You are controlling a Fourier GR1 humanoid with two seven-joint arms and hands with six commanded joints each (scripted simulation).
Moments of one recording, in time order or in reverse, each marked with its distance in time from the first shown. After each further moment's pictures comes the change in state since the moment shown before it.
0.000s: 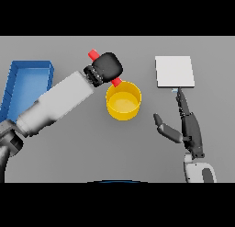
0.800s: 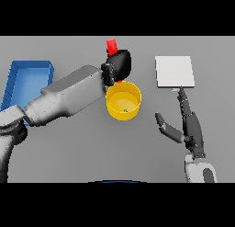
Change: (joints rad) left arm -0.191 -0.029 -0.268 0.088 -0.285 0.042 -0.134; right arm 0.001 0.000 -0.006 -0.007 -0.001 -0.008 -0.008
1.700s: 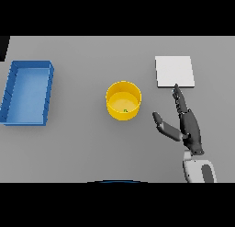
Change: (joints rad) left arm -0.329 0.272 0.721 0.455 0.480 -0.028 0.143; right arm -0.038 -0.007 0.005 0.034 -0.028 0.035 -0.028
